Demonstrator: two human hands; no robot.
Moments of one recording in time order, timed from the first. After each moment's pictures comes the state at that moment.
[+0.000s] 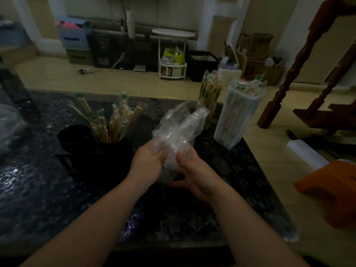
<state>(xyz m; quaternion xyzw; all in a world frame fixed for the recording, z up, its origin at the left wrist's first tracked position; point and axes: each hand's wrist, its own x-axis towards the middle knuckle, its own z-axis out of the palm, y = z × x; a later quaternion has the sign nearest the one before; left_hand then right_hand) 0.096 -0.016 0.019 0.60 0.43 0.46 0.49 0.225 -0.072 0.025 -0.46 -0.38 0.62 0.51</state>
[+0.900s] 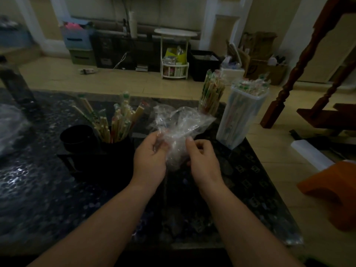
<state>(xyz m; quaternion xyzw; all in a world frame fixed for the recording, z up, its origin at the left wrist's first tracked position) 0.104 -0.024 0.027 0.56 0.41 0.55 0.47 0.216 -0.064 0.036 -0.68 -0.37 0.34 0.54</state>
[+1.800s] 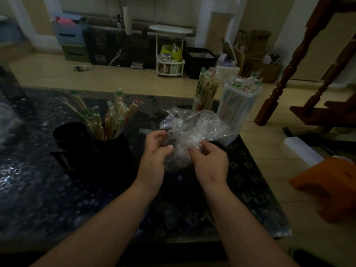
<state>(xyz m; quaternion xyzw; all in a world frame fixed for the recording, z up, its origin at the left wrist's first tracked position) 0.115 -0.040 0.027 0.52 0.34 0.51 0.59 0.240 -0.076 0.026 -0.70 -0.40 0.19 0.56</state>
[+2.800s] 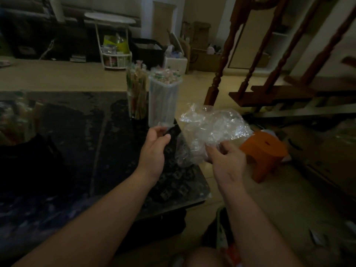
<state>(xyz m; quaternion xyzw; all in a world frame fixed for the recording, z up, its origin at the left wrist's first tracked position) 0.260 -0.120 0.051 0.57 0.32 0.43 0.63 0.391 -0.229 0.061 -0.75 -0.28 0.08 0.59</state>
